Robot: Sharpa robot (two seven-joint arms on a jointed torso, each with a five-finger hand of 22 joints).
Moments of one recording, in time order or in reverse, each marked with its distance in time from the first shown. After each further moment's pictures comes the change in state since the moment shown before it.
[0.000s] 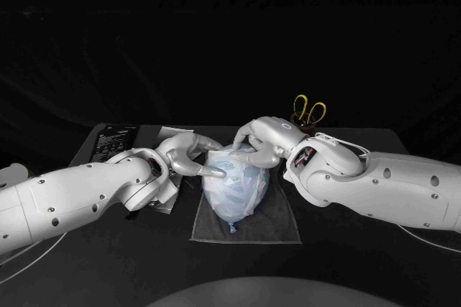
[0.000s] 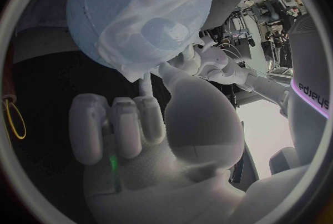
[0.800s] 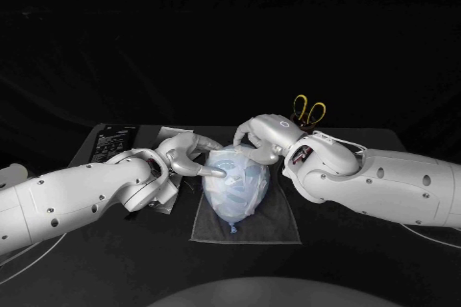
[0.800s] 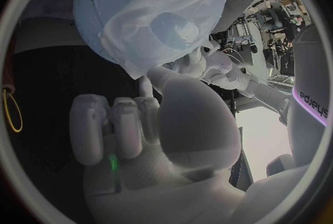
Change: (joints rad) left arm 0.000 -0.001 0.000 0.004 0.003 0.000 -0.001; left_hand 0.004 0.004 0.002 -0.002 0.000 -0.002 -0.002 -0.001 -0.001 0.000 0.000 -0.005 0.000 0.000 0.000 0.000 0.000 0.000 0.000 0.000 0.000 -0.002; right arm 0.000 0.023 0.000 -0.040 -0.067 -0.014 -0.014; right_hand 0.178 0.072 0.144 -0.122 -0.003 0.027 -0.030 0.026 0.045 0.003 -0.012 0.028 0.001 0.006 -0.017 0.000 0.000 0.000 0.006 -0.009 0.019 -0.001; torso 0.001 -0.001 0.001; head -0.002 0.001
